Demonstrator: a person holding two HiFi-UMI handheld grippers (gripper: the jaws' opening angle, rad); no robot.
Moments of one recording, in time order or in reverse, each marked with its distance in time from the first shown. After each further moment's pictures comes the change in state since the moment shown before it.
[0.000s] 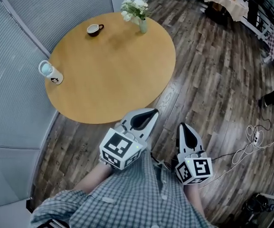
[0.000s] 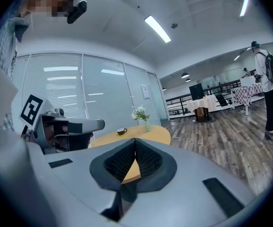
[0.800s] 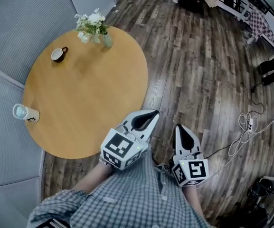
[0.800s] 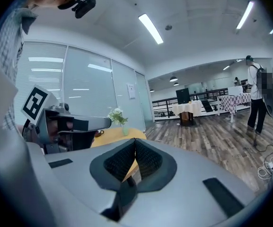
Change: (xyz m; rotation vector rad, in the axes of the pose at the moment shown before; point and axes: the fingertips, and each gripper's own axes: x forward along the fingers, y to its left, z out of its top) left arm 0.172 0.017 0.026 0.004 0.056 -0.211; right arm 0.066 -0.125 0.038 -0.030 0.016 -0.187
